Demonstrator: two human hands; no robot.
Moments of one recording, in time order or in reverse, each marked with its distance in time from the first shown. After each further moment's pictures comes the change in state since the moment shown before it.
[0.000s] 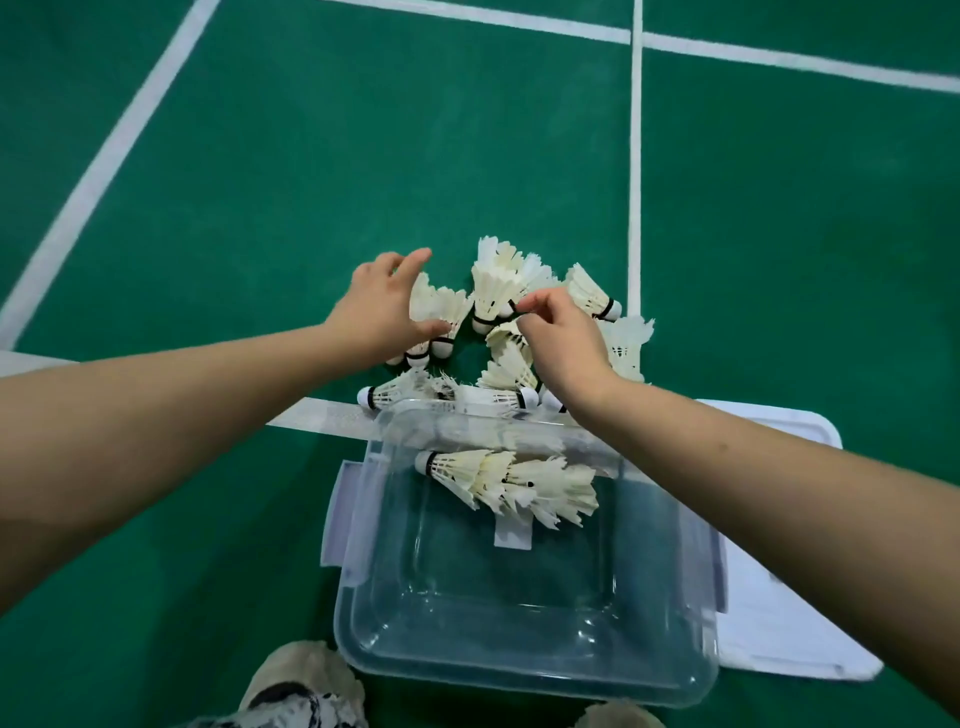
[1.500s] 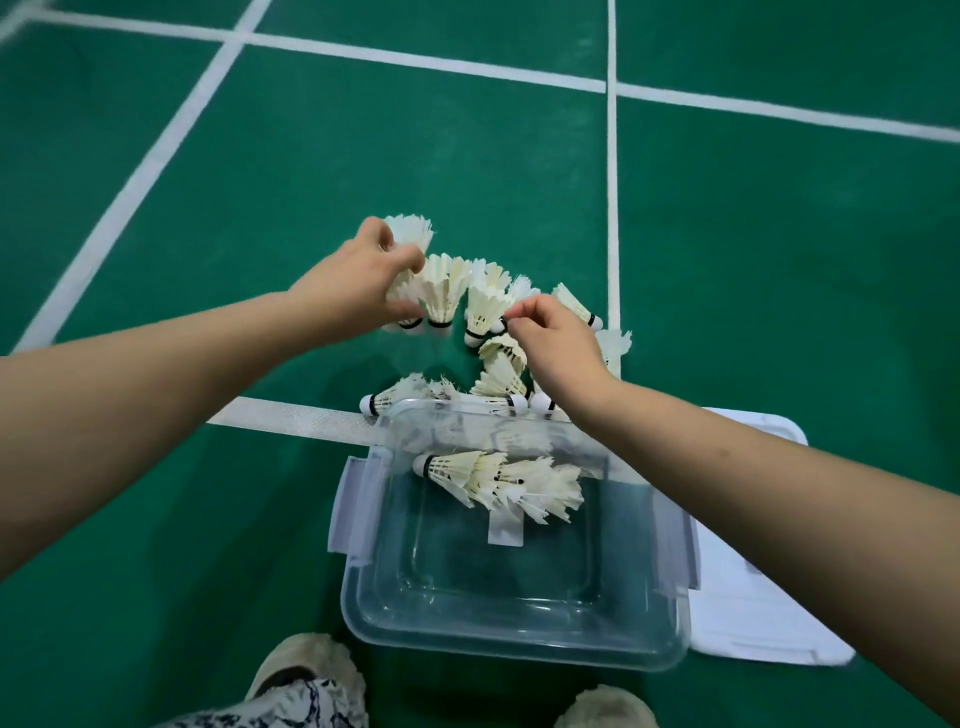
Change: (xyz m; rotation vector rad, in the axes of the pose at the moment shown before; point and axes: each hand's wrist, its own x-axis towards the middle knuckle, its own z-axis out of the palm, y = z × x) left_hand -0.024 0.013 -0.067 0.136 0.024 0.178; right_hand -0.035 -0.021 -0.015 0.019 -0.009 -0.073
